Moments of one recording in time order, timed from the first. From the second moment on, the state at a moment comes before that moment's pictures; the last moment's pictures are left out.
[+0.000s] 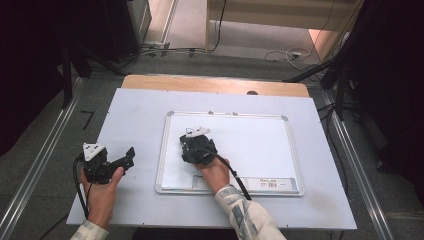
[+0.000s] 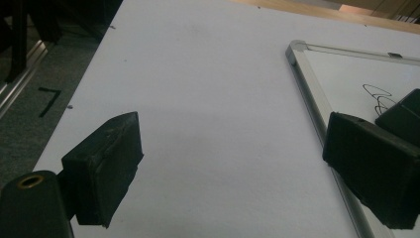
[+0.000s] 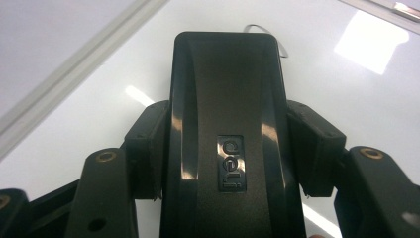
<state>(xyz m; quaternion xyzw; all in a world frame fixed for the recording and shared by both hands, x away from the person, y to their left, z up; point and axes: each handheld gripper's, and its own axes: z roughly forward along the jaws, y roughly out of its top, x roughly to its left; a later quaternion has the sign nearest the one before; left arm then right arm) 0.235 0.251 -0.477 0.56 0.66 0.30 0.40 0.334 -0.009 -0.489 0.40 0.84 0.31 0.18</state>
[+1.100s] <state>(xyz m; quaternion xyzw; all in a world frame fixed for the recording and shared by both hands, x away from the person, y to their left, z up) 0.232 0.257 -0.477 0.56 0.67 0.29 0.40 0.369 -0.018 -0.486 0.42 0.83 0.30 0.18</state>
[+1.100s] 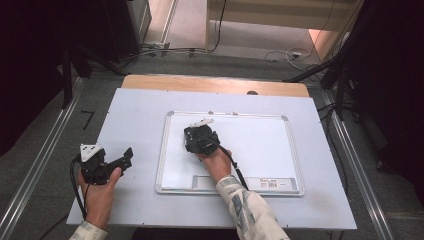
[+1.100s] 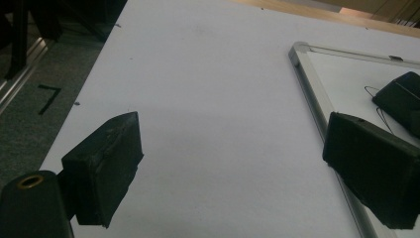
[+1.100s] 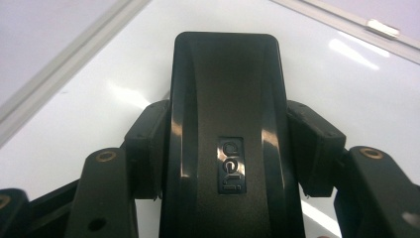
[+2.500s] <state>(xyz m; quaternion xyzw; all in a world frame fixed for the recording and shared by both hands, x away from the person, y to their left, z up) 0.235 0.254 -0.477 0.56 0.66 0.29 0.40 0.391 0.005 -0.487 0.44 0.82 0.30 0.20</state>
